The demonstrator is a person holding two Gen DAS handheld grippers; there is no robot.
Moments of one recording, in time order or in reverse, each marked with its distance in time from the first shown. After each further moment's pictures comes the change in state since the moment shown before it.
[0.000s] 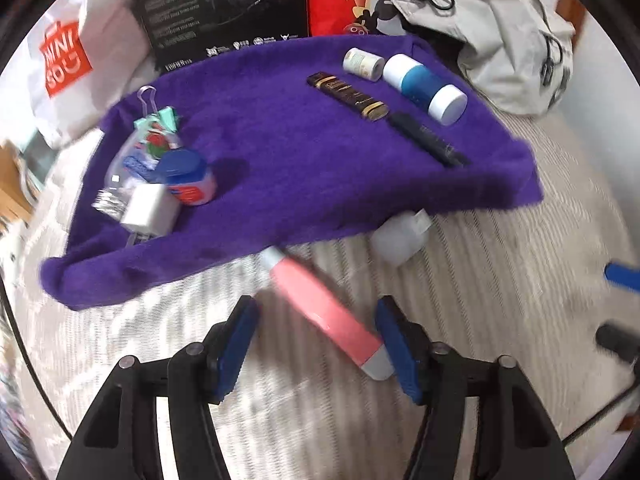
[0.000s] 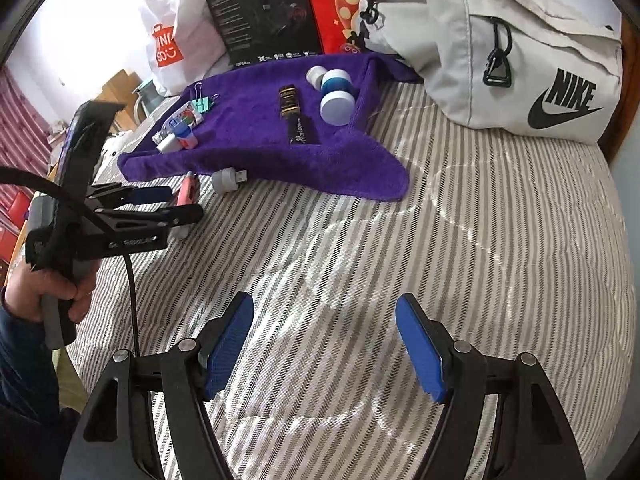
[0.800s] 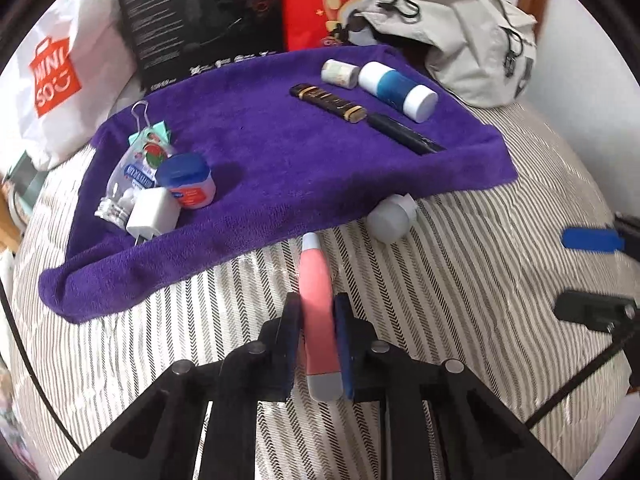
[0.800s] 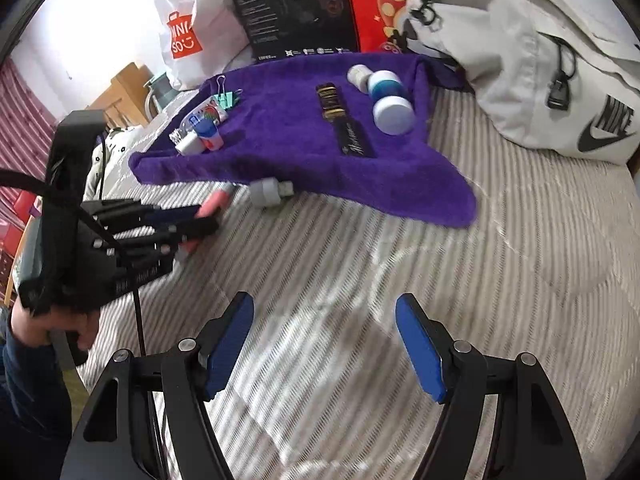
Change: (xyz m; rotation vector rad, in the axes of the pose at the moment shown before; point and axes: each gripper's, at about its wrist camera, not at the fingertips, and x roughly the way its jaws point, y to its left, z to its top) left arm -0.013 0.011 -0.014 0.081 -0.071 -0.068; right arm 0.025 0.042 0.025 -0.025 0.011 0.027
